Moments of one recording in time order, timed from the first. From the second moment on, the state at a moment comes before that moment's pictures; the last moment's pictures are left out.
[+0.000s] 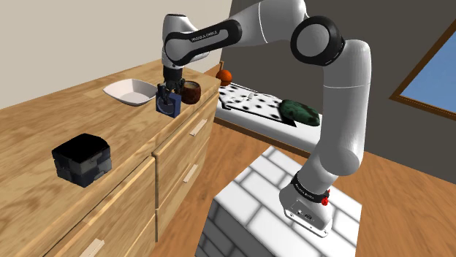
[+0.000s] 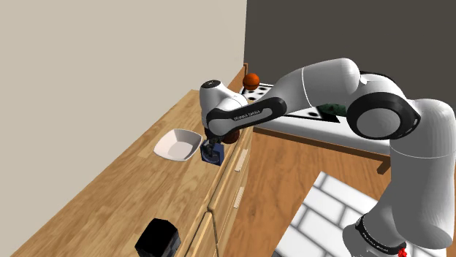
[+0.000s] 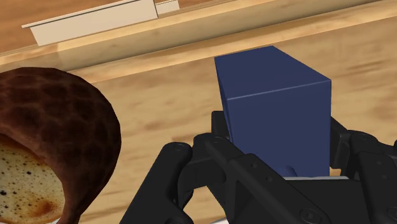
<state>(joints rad) 0.10 0.47 0.14 -1.64 -0.08 2.12 0.09</state>
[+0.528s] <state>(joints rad) 0.10 0.47 0.14 -1.63 -0.08 2.11 0.09</state>
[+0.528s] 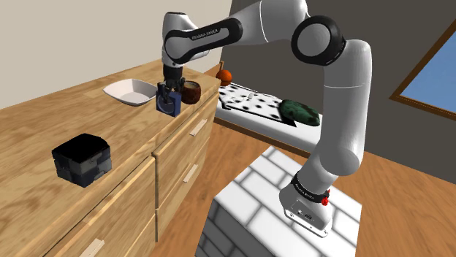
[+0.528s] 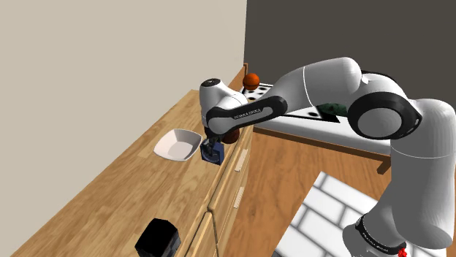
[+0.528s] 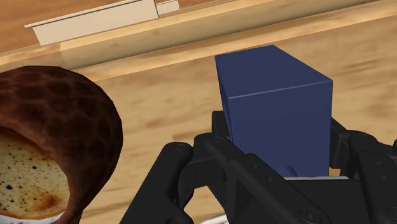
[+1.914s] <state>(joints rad) 0.10 0.39 0.15 -1.46 -0.06 1.86 0.08</state>
